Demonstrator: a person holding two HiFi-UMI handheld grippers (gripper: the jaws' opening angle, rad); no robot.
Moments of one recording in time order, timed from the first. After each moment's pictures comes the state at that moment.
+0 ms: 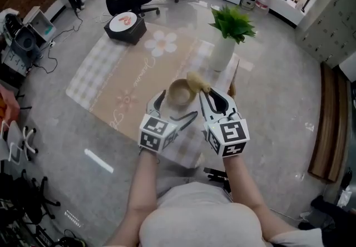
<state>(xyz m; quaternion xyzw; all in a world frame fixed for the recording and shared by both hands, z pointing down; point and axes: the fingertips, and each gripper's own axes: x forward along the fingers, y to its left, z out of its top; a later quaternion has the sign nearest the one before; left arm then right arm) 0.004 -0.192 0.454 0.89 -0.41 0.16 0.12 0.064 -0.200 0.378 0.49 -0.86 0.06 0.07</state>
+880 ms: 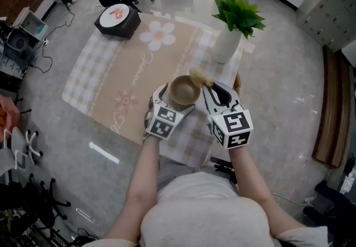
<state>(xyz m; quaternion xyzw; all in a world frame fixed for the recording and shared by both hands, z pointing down) -0.007 -0.238 0.553 0.87 -0.37 0.30 0.12 0.065 -0.241 0.428 0.49 -0.85 0.11 0.12</state>
